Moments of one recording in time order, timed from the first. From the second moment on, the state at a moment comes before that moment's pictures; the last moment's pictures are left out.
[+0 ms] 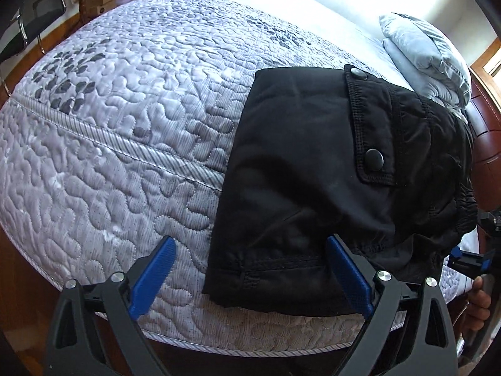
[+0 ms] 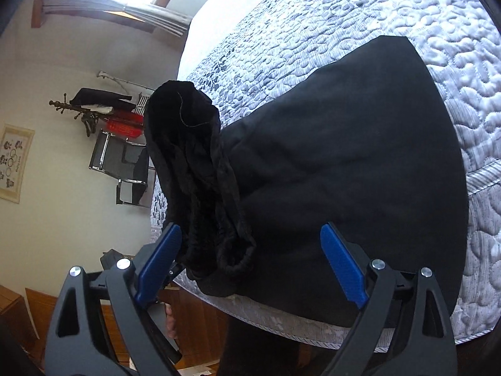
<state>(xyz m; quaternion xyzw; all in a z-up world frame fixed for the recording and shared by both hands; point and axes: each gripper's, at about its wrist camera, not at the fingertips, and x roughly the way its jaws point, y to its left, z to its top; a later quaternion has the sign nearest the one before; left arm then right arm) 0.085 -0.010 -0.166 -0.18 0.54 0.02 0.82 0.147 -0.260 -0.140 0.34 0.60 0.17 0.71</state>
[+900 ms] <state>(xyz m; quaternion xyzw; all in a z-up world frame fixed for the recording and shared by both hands) 0.077 0.010 -0.166 -0.20 0.53 0.02 0.82 0.150 -0.264 -0.134 0.39 0.56 0.20 0.70</state>
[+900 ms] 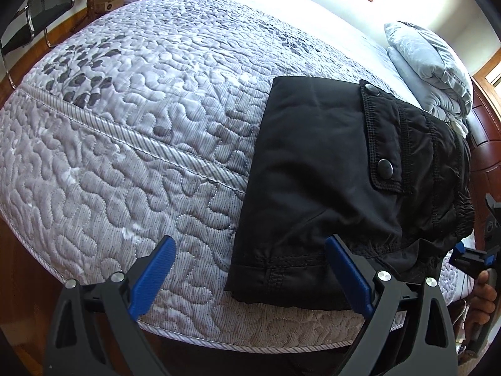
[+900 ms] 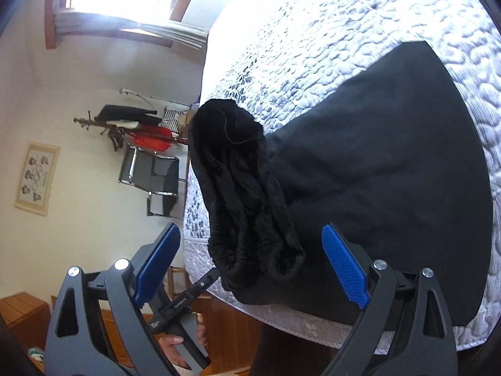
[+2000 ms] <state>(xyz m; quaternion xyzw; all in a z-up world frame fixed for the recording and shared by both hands) 0.058 0.030 -0.157 -0.22 0.53 0.05 0.82 0.167 -0.210 -0.122 0.30 0.57 0.22 0.74</state>
